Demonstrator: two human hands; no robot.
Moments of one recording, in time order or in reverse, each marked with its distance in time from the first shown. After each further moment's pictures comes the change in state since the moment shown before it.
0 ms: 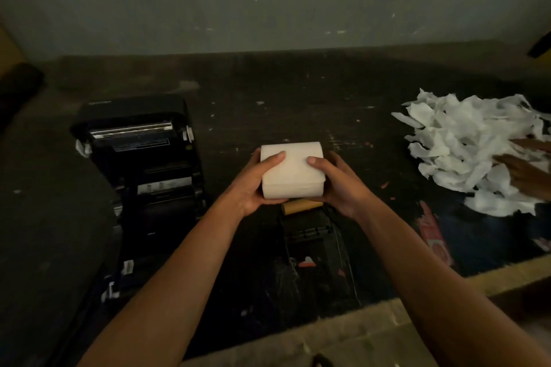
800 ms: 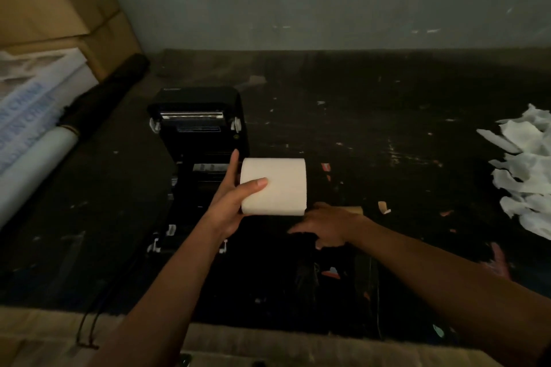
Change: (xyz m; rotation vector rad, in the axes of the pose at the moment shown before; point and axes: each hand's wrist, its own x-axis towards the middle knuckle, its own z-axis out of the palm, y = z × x) left_hand -0.069 -0.027 -0.057 -0.029 0.308 0.314; right_hand 0.077 0.071 0.013 -2.059 -1.027 -0.631
